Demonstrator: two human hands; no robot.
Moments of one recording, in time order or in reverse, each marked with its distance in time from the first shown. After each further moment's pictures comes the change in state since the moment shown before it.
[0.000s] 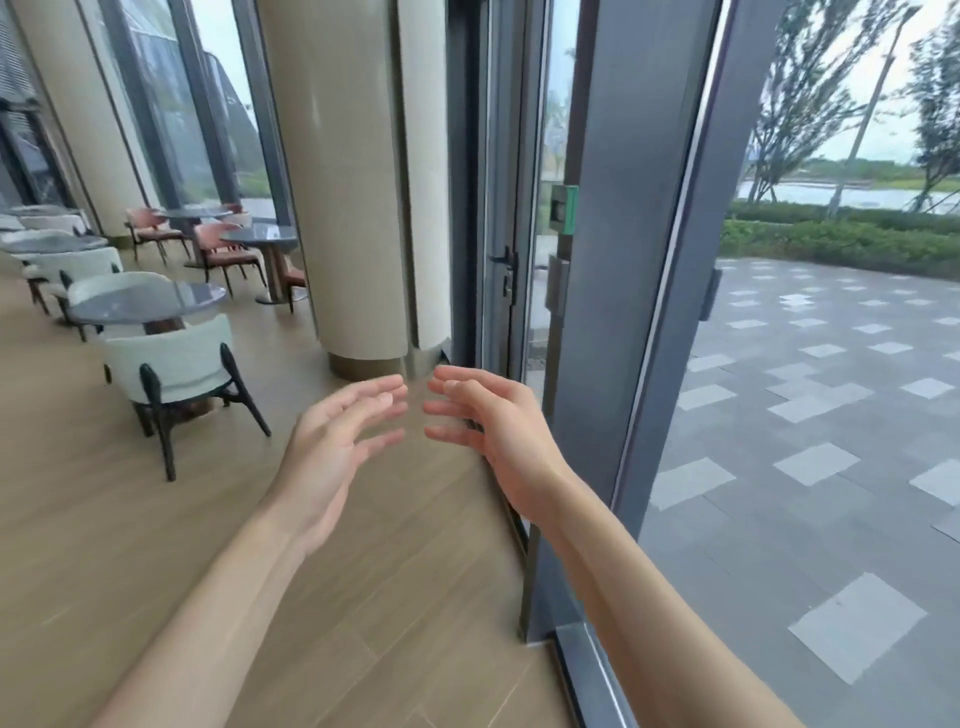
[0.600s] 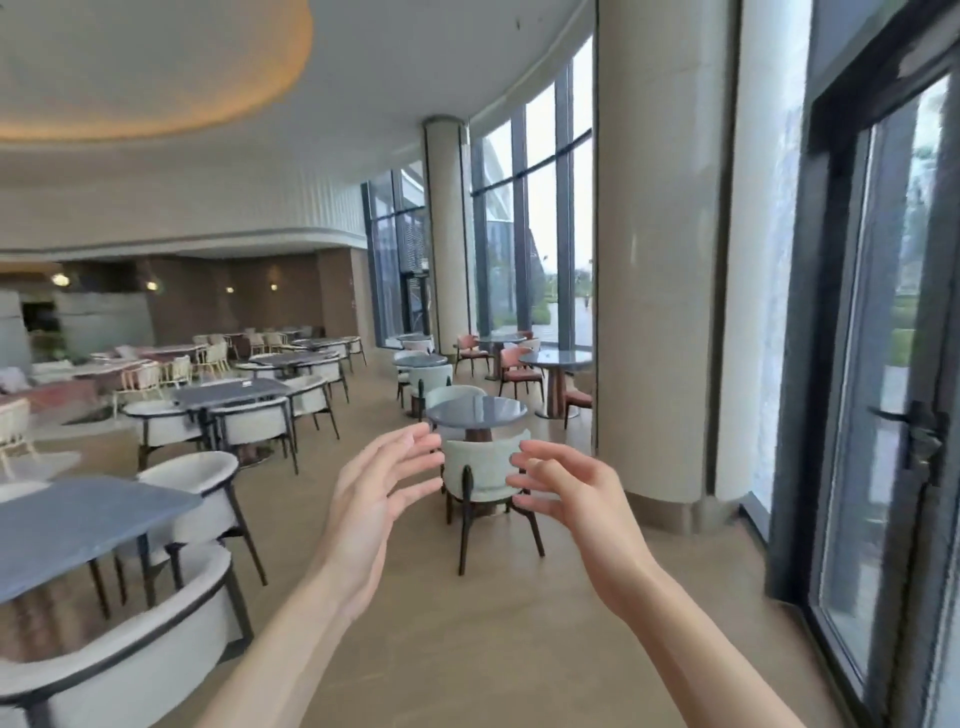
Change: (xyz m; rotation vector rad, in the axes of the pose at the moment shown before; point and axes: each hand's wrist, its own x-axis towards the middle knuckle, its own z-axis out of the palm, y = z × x) left_hand 0.027 0.151 -0.352 0.084 0.554 0.349; right_hand 0.123 0.015 0.372 0.105 -0.381 -0.071
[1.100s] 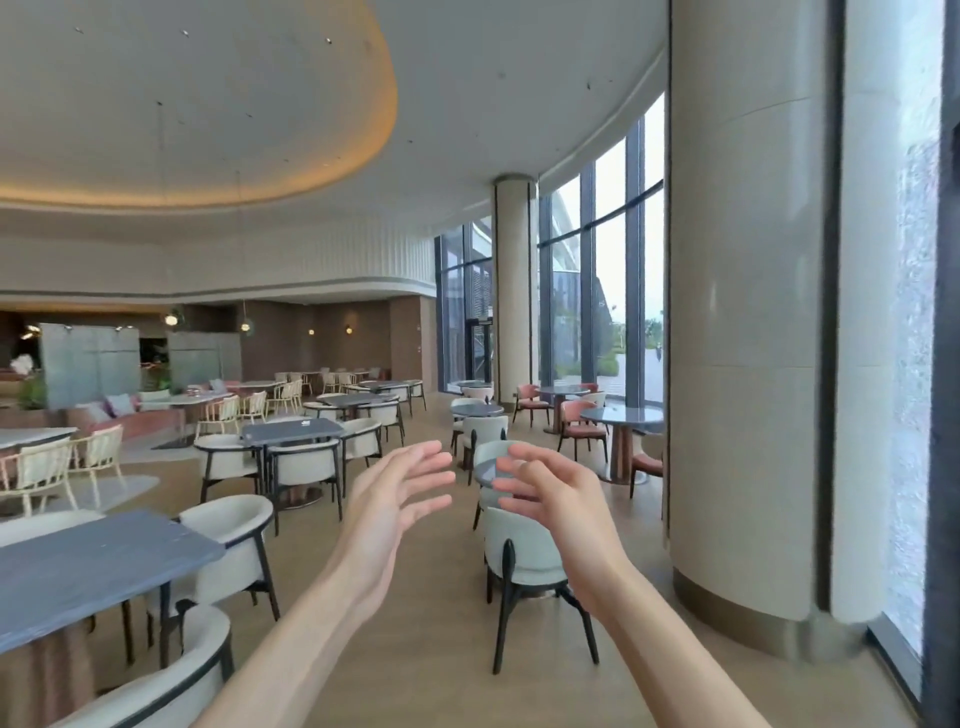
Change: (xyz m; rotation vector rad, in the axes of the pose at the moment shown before) left_hand 0.210 -0.067 0.065 0.024 0.125 0.057; right_hand 0.250 0.023 -0.007 0.063 -0.180 -0.074
